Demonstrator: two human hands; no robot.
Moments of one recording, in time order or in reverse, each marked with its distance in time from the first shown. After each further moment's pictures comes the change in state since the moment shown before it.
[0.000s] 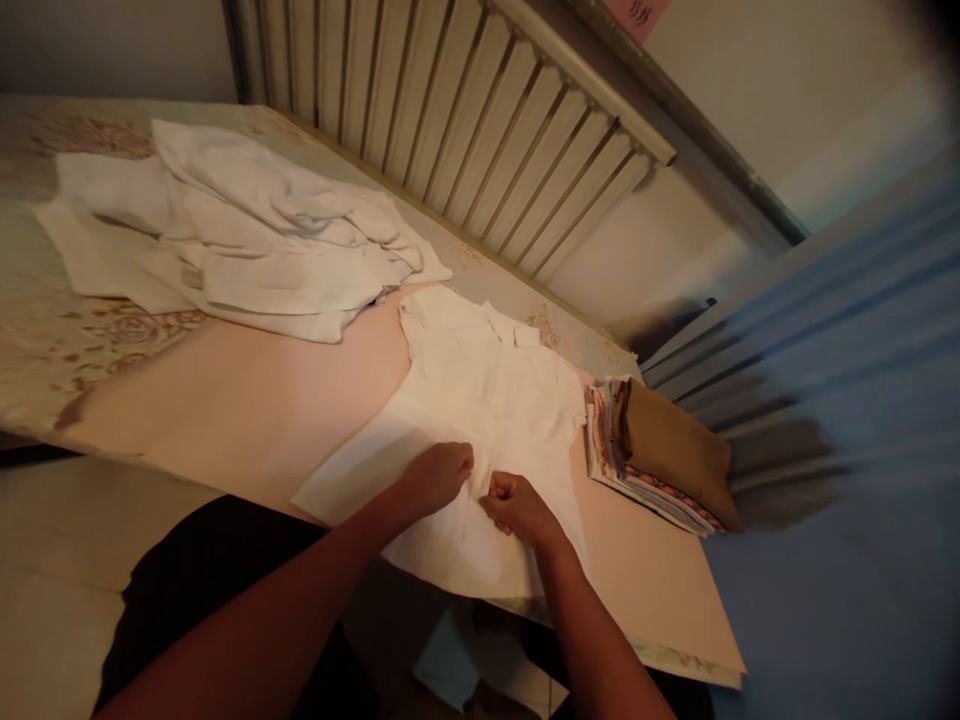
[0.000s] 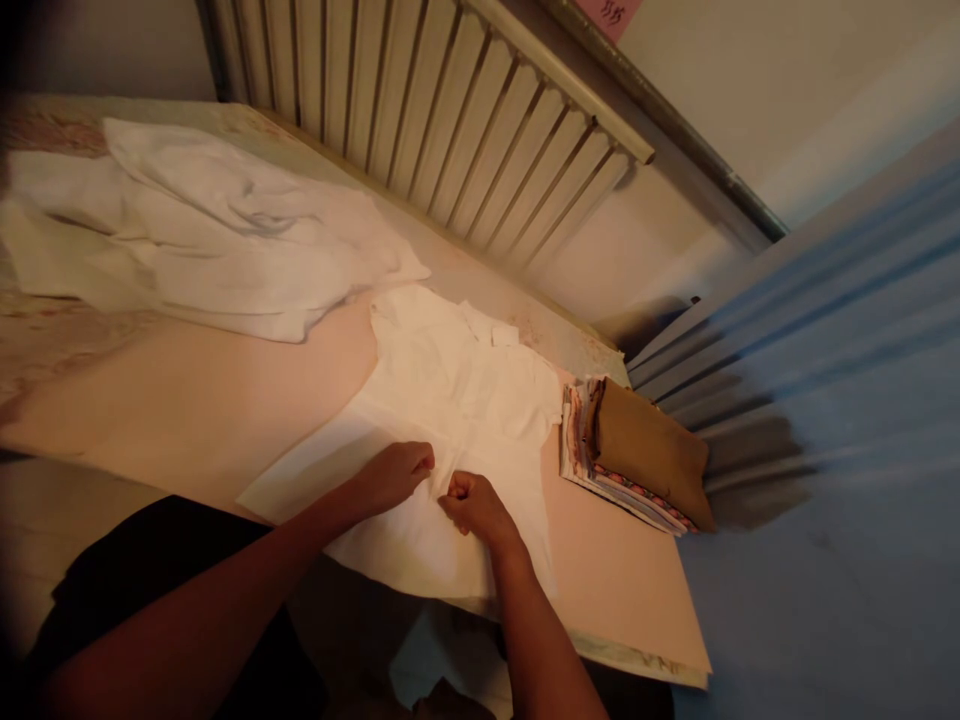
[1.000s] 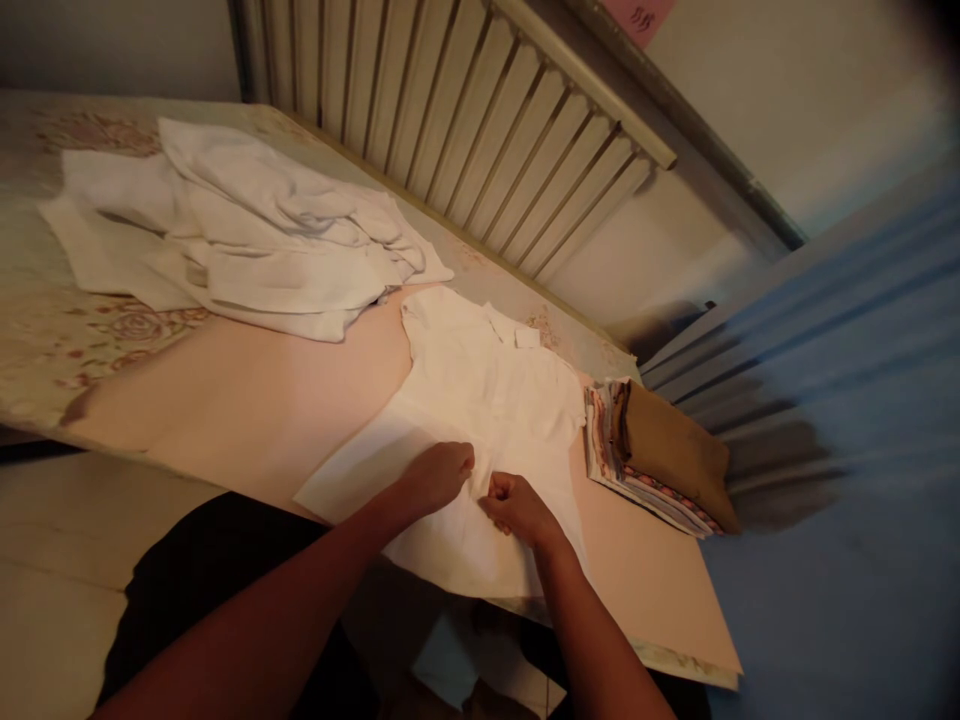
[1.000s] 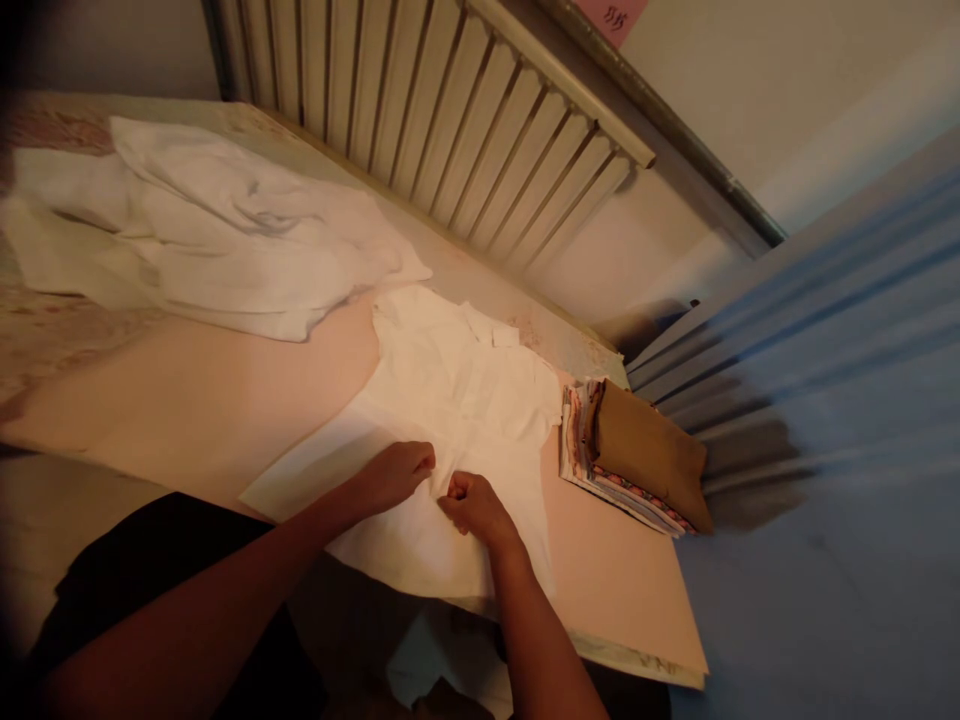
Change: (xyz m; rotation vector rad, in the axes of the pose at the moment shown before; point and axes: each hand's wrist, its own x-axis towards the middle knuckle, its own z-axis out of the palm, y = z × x) left_hand 0.000 0.001 -0.001 0.010 0.006 0.006; right_hand 0.002 0.000 0.001 -0.044 0.009 0.029
